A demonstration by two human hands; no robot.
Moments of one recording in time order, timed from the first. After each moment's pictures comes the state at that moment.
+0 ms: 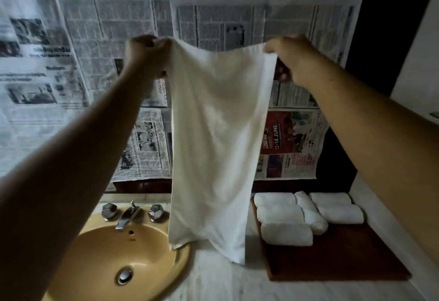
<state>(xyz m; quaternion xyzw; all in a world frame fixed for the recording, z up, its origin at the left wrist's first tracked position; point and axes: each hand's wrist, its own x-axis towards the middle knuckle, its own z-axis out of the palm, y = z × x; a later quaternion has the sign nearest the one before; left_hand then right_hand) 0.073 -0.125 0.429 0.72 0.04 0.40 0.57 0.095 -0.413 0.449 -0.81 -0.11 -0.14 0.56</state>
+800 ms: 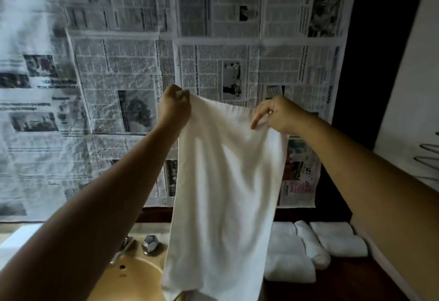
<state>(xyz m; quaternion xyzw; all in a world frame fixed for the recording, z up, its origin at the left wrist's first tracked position) 0.102 -0.166 0.397 0.75 0.07 0.41 0.51 0.112 -0.434 0.414 -0.91 -0.27 -0.11 0.30</state>
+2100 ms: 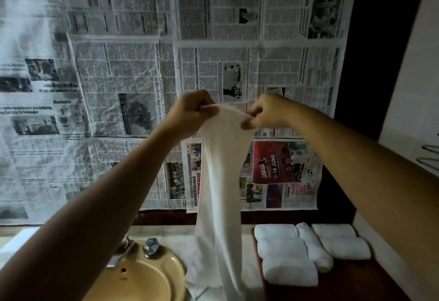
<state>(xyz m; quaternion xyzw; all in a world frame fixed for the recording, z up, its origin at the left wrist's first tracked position) 0.057 -0.183 0.402 0.85 -0.17 0.30 0.40 0.102 -0.416 0.438 -0.94 -0.28 -0.09 0.19</state>
